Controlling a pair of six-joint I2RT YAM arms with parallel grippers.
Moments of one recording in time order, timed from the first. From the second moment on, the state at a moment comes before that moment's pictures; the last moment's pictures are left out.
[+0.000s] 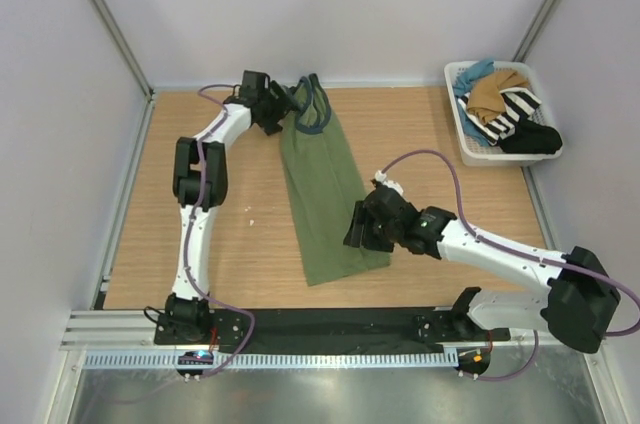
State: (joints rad) left arm -0.21 2.50 2.12 -0.37 0.20 -0.94; right arm 0.86 1.19 0.71 -0.45 0.05 0.94
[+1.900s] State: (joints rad) left arm -0.36 1.67 1.03 -0.37 0.21 -0.81; right arm 0.15 2.20 1.53 -0.16 -0.33 0.61
